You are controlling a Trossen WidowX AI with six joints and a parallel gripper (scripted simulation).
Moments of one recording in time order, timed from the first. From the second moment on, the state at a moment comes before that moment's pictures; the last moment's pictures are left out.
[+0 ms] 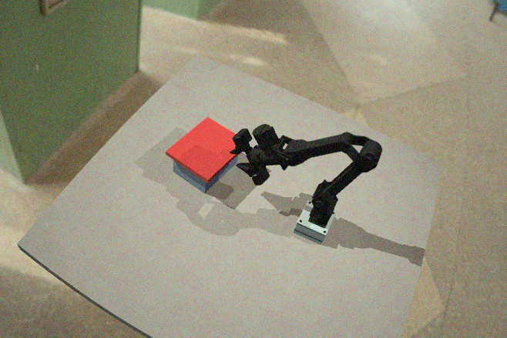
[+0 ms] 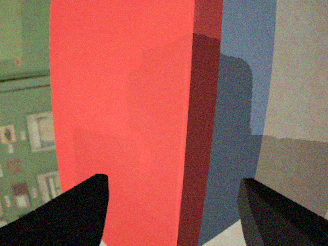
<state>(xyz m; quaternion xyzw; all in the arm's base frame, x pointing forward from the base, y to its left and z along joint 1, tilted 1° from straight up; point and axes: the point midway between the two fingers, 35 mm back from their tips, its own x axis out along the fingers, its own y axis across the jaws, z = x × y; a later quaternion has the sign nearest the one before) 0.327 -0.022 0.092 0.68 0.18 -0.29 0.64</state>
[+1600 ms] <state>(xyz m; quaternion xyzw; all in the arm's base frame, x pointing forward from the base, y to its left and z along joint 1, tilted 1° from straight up) 0.360 -0.028 0.061 0.68 0.18 -0.29 0.64</state>
